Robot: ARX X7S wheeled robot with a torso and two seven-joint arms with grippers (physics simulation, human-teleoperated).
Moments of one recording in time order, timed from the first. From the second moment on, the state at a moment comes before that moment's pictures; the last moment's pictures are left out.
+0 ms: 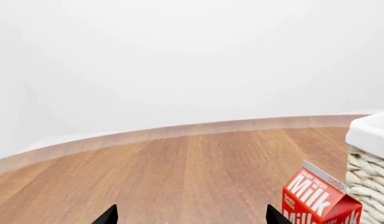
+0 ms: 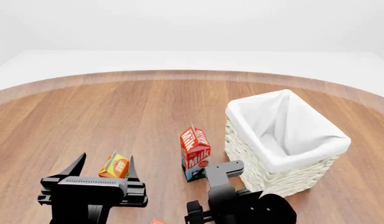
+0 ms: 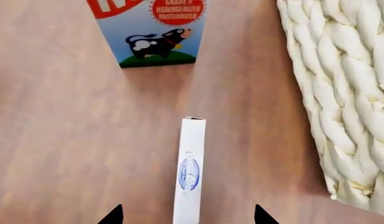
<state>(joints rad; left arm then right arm) 0.08 -0.32 0.15 0.75 -0.25 -0.58 -0.33 0.60 0.18 -0.57 0.15 1.13 1.17 0.91</state>
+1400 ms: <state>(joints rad) 0.08 -0.34 0.16 0.75 -0.27 -0.57 -0.35 0.61 0.19 -0.67 0.23 1.10 1.07 0.83</state>
